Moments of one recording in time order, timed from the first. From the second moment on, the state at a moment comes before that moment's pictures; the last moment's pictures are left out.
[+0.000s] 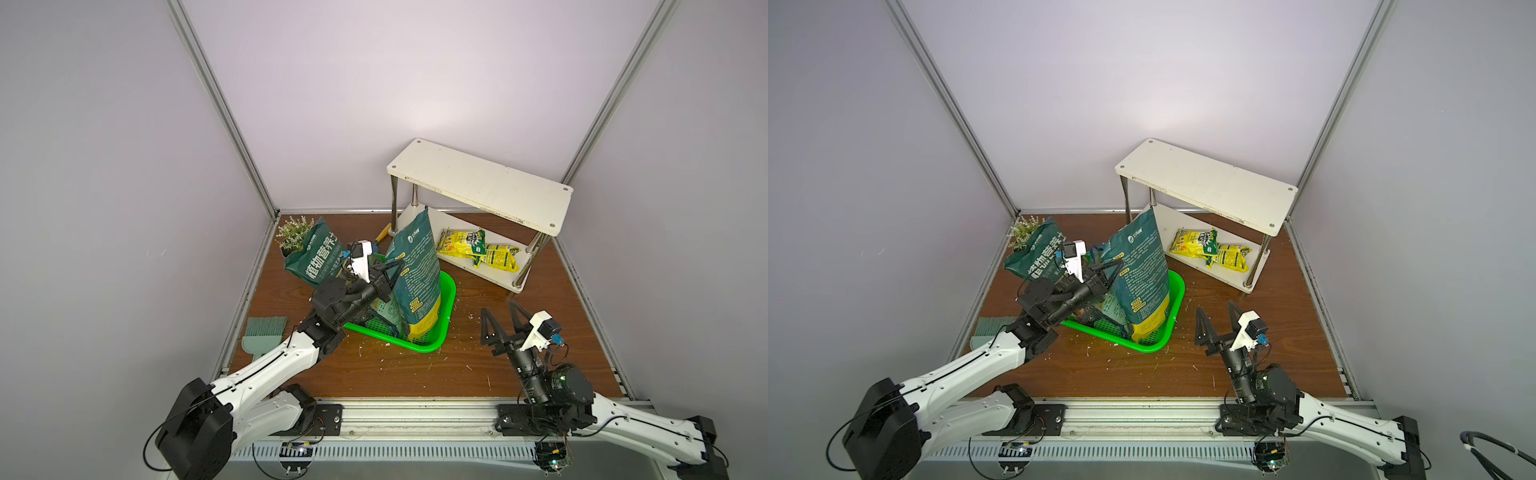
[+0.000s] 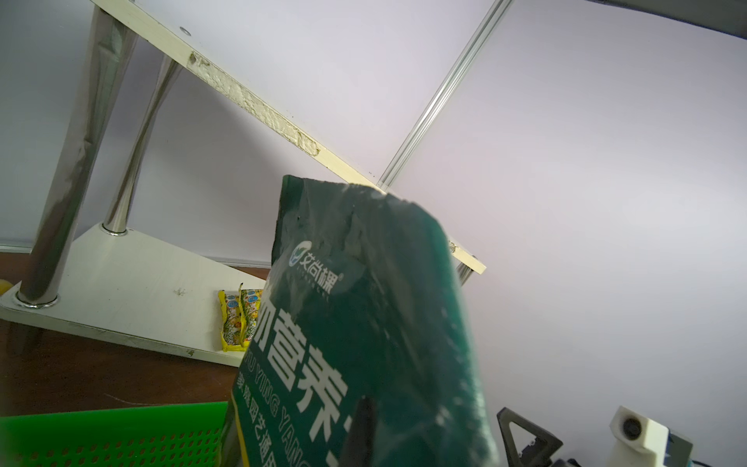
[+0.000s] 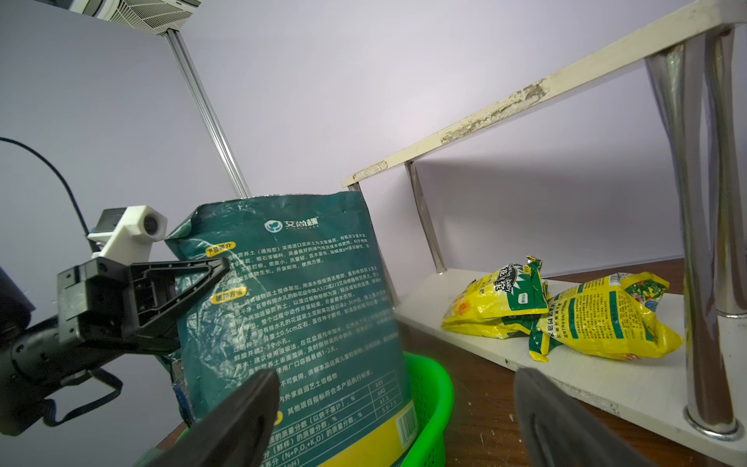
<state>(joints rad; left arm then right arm) -0.62 1.06 0.54 0.68 0.22 -0.62 1.25 0.18 0.07 0.52 0.89 0.04</state>
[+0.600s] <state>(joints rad) -0.62 1.00 0.32 0.92 0.15 -0.58 1.13 0.38 0.09 0.49 0.82 0.15</state>
